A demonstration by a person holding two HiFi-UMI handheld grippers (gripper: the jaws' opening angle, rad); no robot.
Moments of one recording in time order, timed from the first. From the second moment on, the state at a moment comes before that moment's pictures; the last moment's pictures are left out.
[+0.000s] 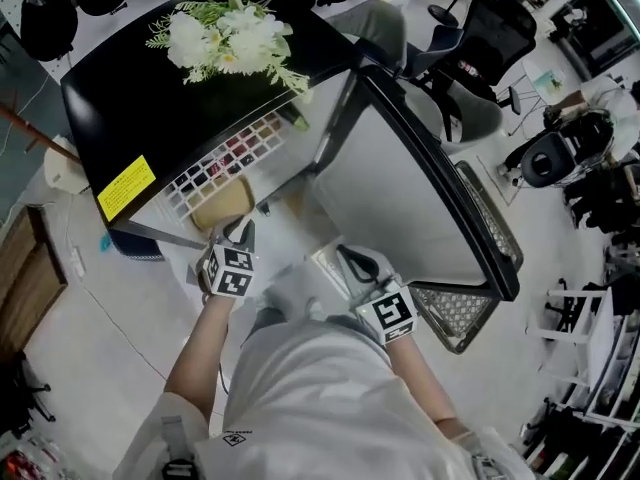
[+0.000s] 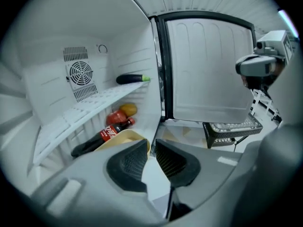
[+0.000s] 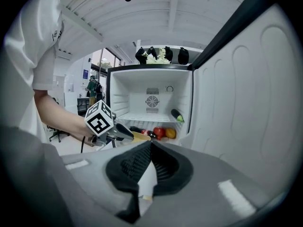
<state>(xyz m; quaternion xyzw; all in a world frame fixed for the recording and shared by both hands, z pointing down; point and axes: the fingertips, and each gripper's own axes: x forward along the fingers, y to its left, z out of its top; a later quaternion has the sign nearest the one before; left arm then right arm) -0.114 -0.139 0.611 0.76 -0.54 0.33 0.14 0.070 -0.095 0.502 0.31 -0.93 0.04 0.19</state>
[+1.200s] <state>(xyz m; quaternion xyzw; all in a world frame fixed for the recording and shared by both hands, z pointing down) -0.169 -0.010 0.494 0.70 -0.69 0.15 0.11 -0.046 -0.072 0.476 0.09 -0.99 0.00 0.14</state>
